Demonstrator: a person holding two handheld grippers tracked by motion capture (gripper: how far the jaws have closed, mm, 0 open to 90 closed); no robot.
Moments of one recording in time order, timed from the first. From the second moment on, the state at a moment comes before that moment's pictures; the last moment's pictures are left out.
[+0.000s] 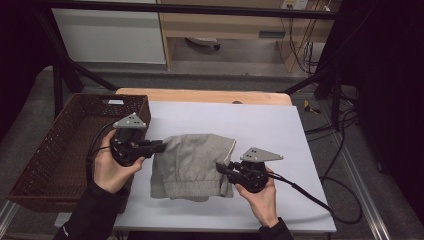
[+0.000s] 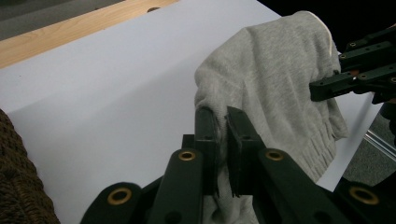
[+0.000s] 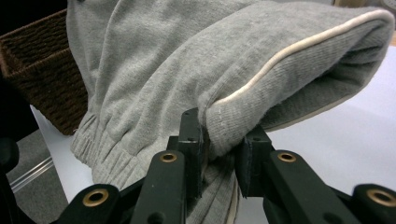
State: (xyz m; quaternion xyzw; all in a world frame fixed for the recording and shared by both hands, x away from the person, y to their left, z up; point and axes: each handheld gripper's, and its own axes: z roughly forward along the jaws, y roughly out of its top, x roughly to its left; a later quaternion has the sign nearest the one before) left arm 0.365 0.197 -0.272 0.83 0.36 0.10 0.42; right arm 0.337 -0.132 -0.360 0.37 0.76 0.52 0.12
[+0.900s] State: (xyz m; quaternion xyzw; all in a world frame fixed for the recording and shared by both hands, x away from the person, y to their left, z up) left arm 0.368 0.218 -0.252 0.83 0.36 0.10 0.41; right arm 0.343 -0.111 -0.345 0.35 0.76 0.53 0.12
